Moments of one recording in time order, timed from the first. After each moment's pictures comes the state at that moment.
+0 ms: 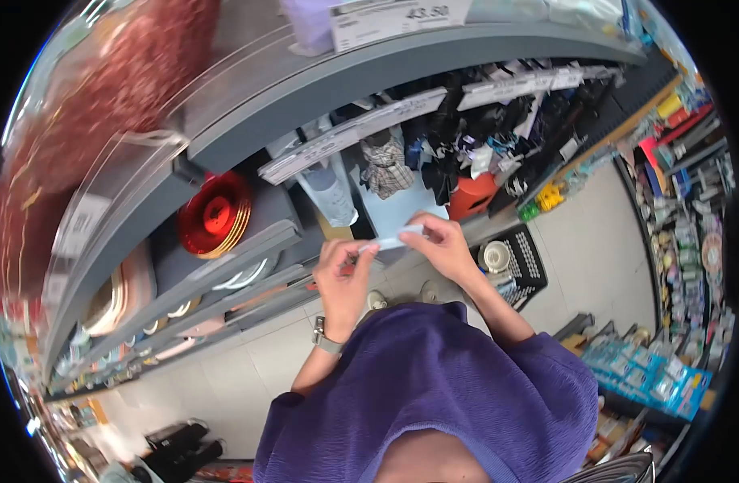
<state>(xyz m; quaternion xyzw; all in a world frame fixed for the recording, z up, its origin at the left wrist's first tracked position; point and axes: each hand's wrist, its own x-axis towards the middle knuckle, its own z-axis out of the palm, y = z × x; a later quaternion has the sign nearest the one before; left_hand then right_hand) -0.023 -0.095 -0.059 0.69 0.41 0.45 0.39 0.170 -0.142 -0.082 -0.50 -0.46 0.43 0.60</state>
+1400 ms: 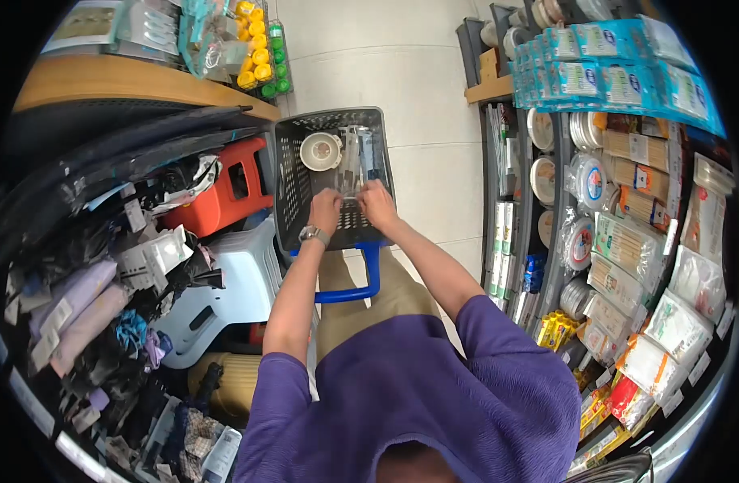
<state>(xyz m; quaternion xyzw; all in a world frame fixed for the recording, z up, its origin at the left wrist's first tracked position) 0.463 -0.318 -0.523 0.90 -0.10 -0.14 0.39 0.432 -0.497 -0.535 -0.93 -0.03 0.10 0.35</state>
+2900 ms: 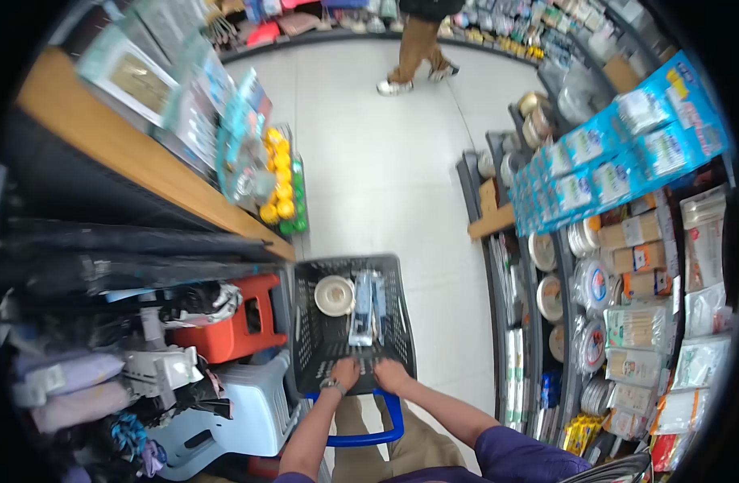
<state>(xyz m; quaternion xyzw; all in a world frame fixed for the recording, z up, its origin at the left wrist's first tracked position) 0.399 -0.282 -0.639 0.89 -0.06 -0.35 0.29 0.371 -0.468 -0.593 -0.92 -0.10 0.30 0.22</state>
